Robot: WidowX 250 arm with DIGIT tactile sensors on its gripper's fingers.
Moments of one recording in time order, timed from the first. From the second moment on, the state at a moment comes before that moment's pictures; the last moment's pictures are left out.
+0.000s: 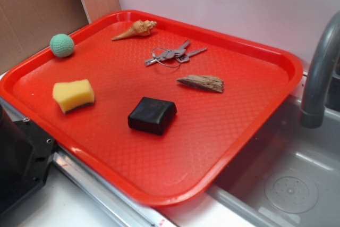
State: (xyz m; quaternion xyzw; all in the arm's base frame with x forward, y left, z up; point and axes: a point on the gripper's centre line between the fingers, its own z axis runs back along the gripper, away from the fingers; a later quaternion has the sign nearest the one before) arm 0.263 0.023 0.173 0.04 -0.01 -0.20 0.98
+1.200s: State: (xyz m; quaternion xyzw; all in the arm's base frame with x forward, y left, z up) arm 0.336 0.107 0.088 0.02 0.02 -0.23 0.97
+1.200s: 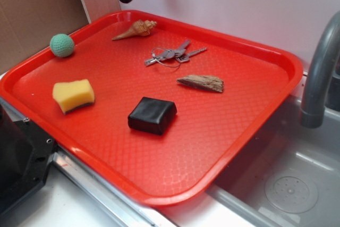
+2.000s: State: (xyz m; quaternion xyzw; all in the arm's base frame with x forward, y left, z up) arm 0.334 0.087 0.033 0.03 0.07 -0.23 0.97
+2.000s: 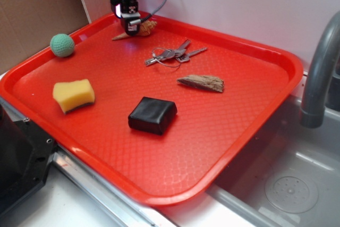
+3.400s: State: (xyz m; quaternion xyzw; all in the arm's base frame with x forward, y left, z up) arm 0.326 0.080 0.010 0.02 0.12 -0.24 0.96
